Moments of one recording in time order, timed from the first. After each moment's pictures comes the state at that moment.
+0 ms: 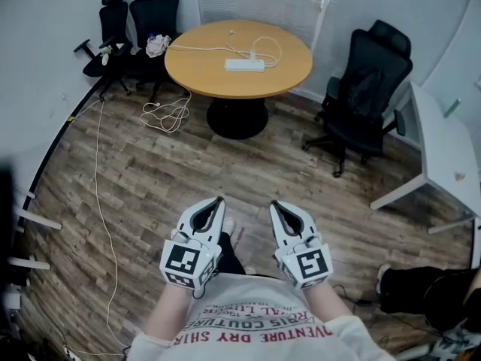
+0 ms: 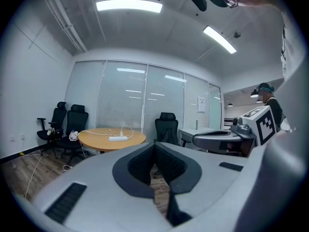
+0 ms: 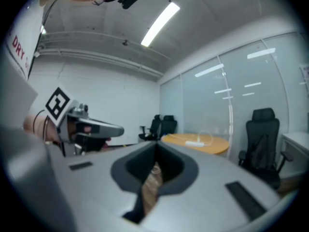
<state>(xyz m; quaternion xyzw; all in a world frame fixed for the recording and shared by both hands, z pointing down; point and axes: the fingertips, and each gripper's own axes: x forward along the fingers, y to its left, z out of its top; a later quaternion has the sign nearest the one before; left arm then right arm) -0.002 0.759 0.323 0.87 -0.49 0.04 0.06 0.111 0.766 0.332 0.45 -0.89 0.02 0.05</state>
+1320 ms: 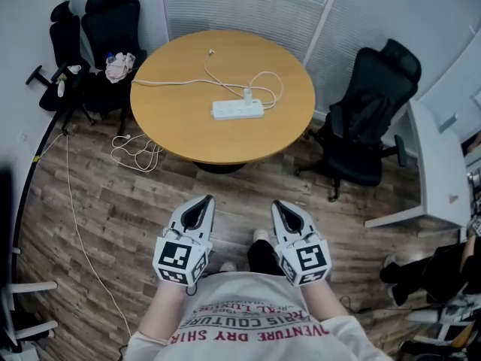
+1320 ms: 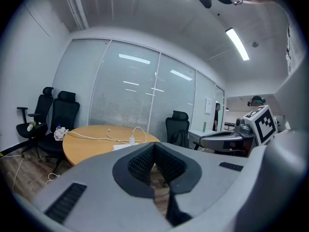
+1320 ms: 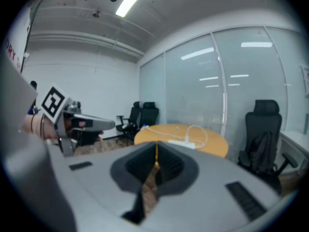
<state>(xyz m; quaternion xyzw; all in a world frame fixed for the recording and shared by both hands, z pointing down) -0.090 0.367 0.339 0.89 -0.44 0.05 0.11 0.057 0.395 0.353 0.54 -0.83 0.08 0.12</state>
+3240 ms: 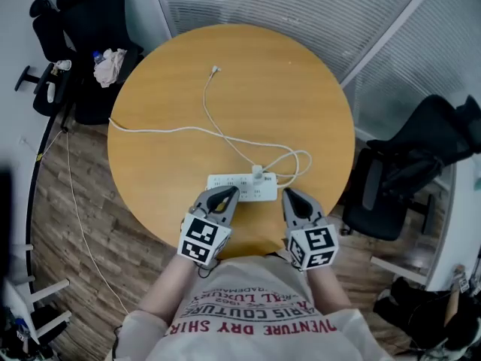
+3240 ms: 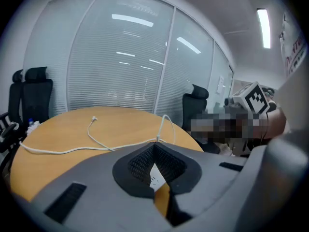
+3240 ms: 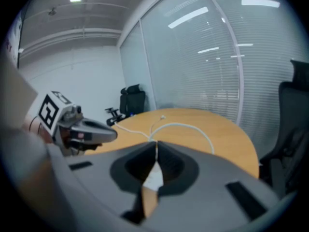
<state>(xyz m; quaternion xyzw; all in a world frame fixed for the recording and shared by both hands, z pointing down) 0.015 -0.048 0.467 0.88 -0.38 0.20 0.18 0.133 -0.041 0.458 0.50 -0.82 0.21 0.18</state>
